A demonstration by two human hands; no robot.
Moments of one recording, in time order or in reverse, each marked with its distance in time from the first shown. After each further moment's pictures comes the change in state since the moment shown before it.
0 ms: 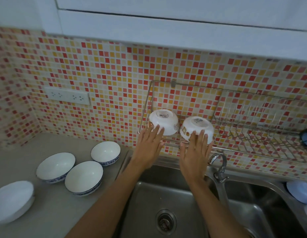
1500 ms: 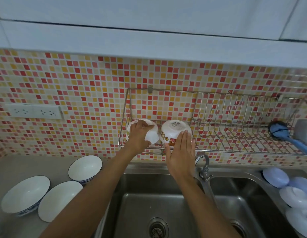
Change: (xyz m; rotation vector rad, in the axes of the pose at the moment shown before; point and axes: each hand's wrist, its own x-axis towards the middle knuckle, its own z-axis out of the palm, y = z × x) left_hand 0.093 0.030 -0.022 -0.223 -0.105 -0.006; right_hand 0.027 0.018 -0.018 -0.055 -0.010 0.082
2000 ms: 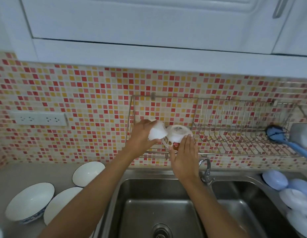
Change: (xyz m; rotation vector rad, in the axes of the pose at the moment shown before) left_hand -0.016 0.004 -0.037 -0.148 0.154 0.197; right_hand 0.001 0.002 0.000 -0.035 -0.060 -0.002
